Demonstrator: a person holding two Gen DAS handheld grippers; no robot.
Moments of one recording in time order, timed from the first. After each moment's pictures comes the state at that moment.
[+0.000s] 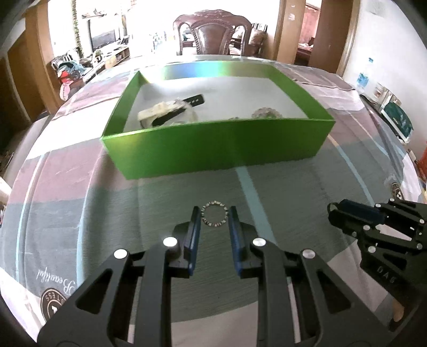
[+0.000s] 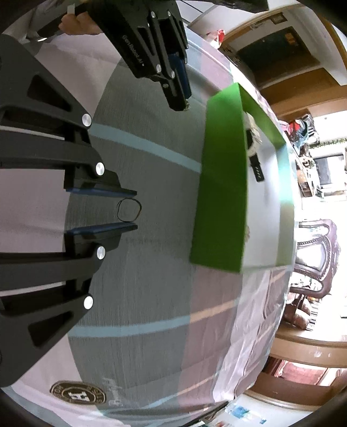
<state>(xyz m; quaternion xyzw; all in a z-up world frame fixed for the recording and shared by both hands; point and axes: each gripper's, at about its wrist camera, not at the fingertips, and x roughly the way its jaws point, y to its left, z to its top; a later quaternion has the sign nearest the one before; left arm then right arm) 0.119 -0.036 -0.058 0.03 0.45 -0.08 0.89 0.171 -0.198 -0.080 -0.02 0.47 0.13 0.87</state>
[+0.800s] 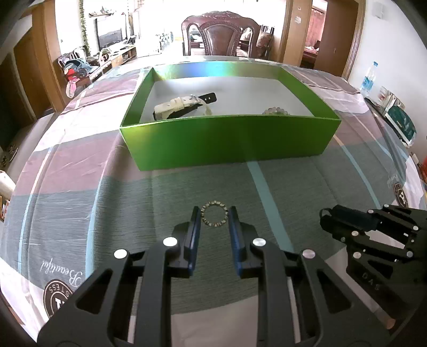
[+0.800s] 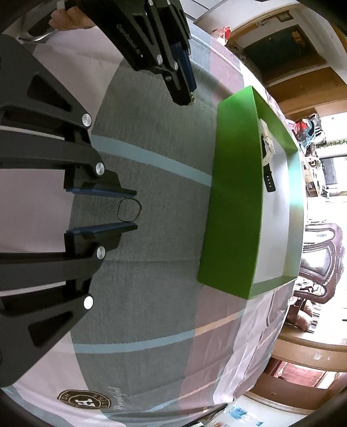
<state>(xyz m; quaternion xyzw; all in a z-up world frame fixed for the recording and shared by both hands) 0.110 -0.027 -0.057 0.02 0.44 -0.07 0.89 0.168 -0.178 -0.087 -0.03 0.48 0.12 0.87</state>
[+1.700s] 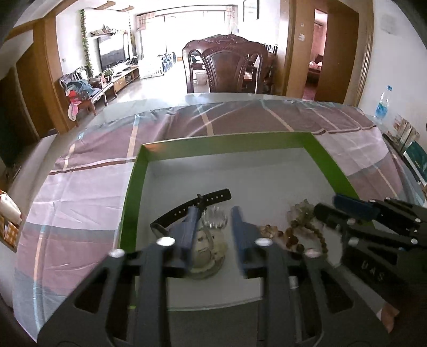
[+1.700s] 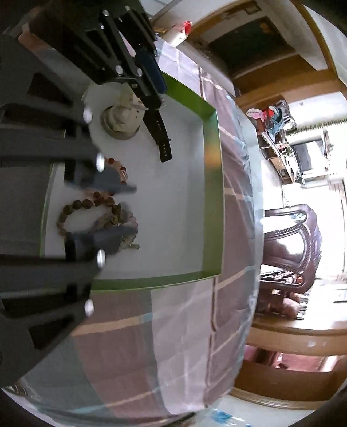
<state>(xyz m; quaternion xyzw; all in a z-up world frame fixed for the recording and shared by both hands) 0.252 -0.036 -0.014 0.03 0.38 -0.06 0.92 0.319 -0.185 -0.041 0.03 0.42 0.10 0.90</state>
